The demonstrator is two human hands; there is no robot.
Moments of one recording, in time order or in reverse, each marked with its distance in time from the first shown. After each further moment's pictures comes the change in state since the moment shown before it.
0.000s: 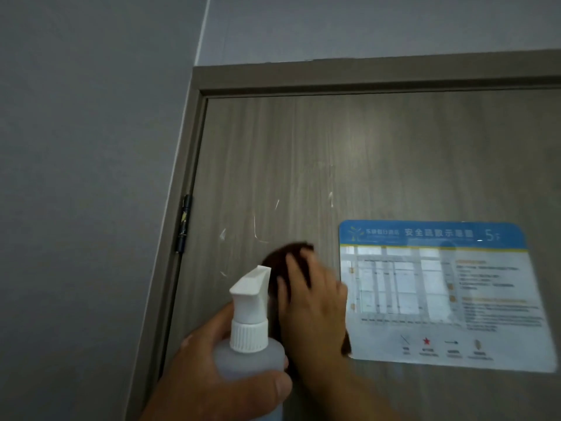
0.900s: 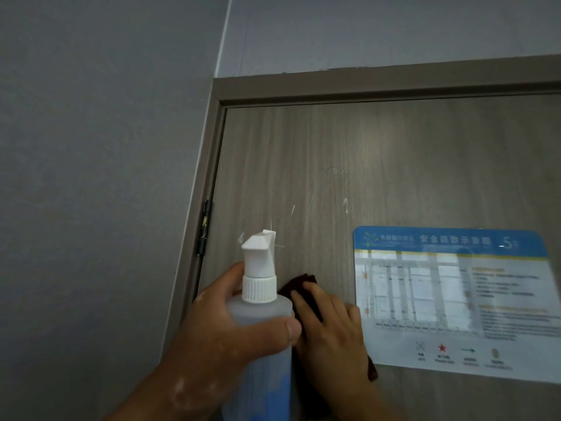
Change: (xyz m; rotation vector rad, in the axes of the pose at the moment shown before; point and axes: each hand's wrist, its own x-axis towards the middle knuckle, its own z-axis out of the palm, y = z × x) left_hand 0.007 0.037 -0.007 -0.047 0.091 0.150; right_hand -0.029 0.014 -0.014 0.024 -0.068 -0.274
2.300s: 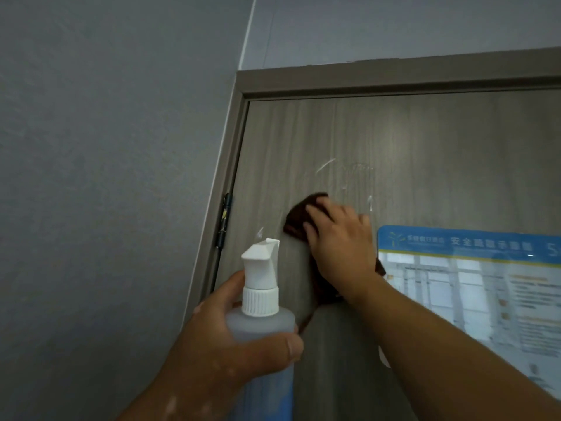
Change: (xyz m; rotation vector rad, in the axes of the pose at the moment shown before) left_hand -0.011 -0.017 -0.019 0.003 0.045 -0.027; right_hand 0.136 0.025 0.023 -0.088 -0.035 0.025
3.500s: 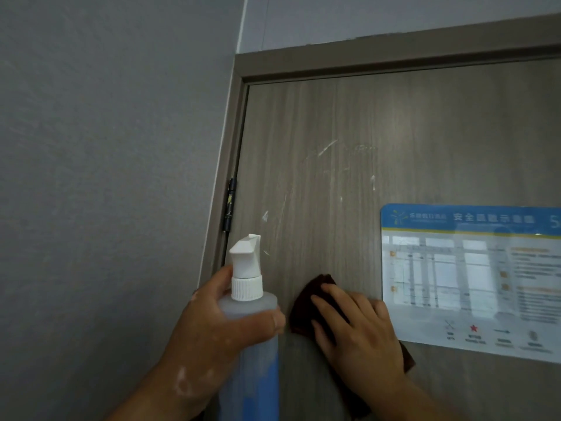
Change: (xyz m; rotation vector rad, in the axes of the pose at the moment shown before) left_hand -0.009 -0.019 -0.013 0.041 0.106 -0.033; right_hand -0.169 -0.011 -0.031 0.115 -0.072 -0.168
